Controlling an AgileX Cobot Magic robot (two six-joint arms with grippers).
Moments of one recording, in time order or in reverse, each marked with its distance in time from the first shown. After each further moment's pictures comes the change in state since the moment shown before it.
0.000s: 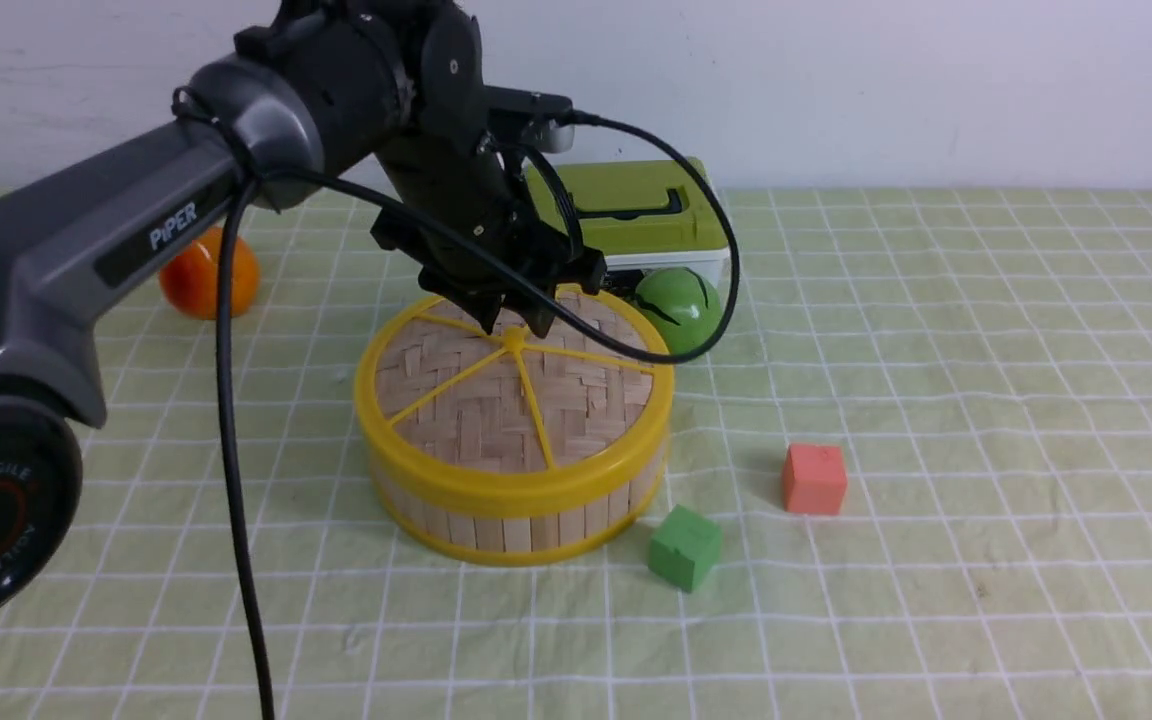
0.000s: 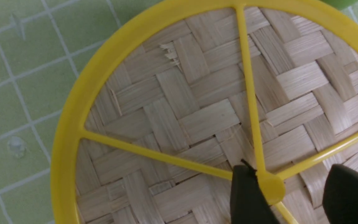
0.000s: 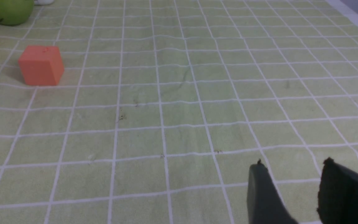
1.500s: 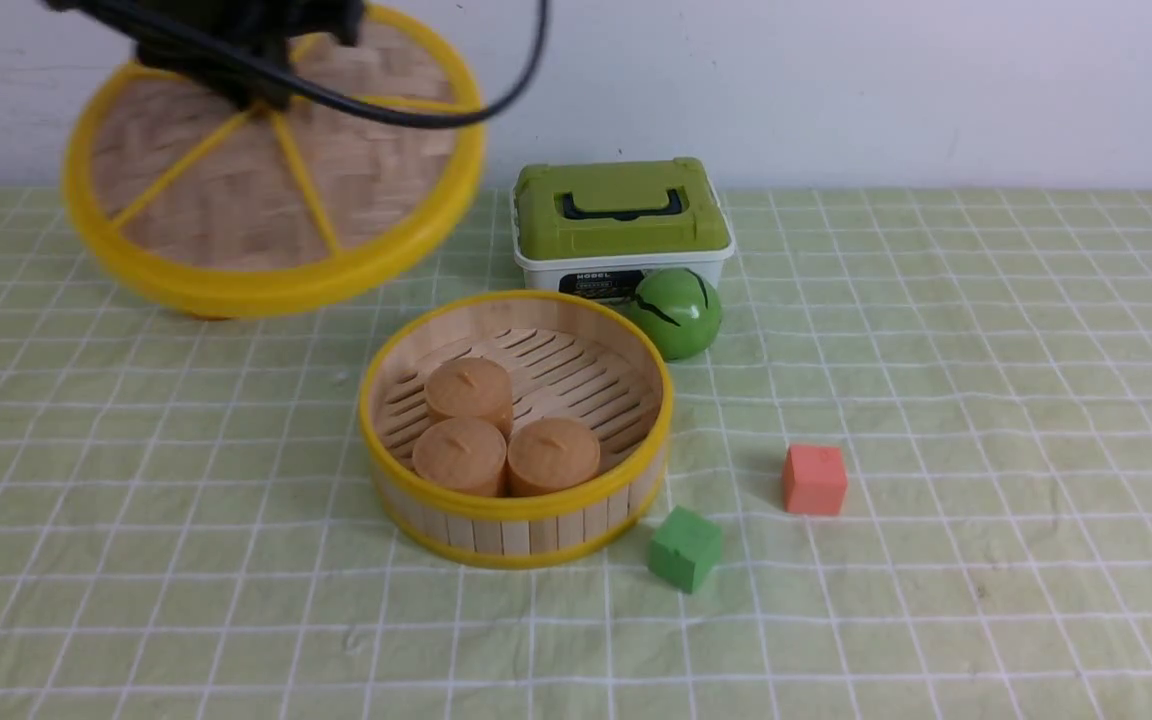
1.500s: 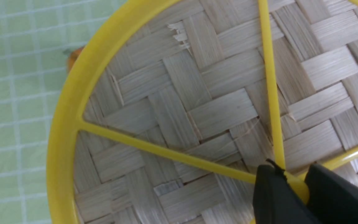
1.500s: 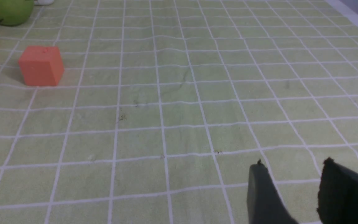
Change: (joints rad) right arm 0.000 0.000 0.000 0.000 0.000 0.000; left arm 0.217 -0.417 0.083 0.144 0.120 -0.073
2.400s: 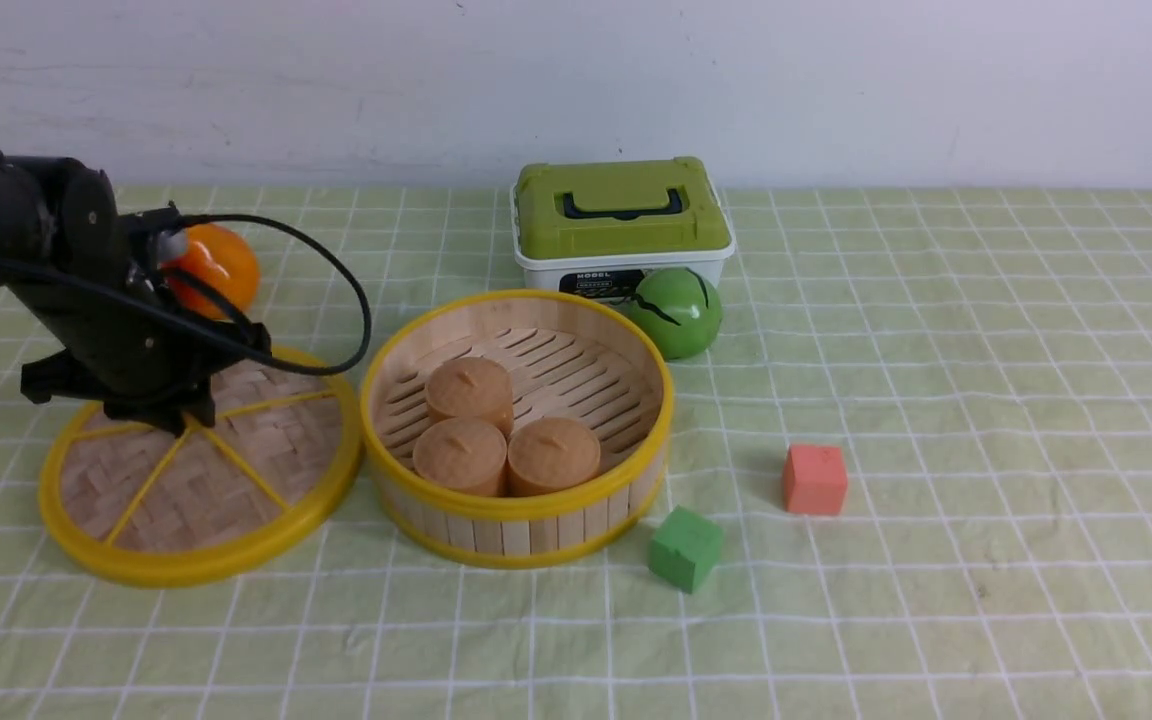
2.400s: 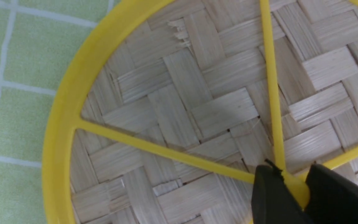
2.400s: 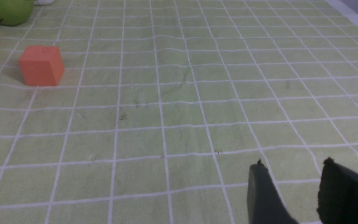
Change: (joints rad) right arm 0.000 0.000 0.000 0.000 0.000 0.000; left arm 0.203 0.236 0.524 -0.092 -0.503 -0.151
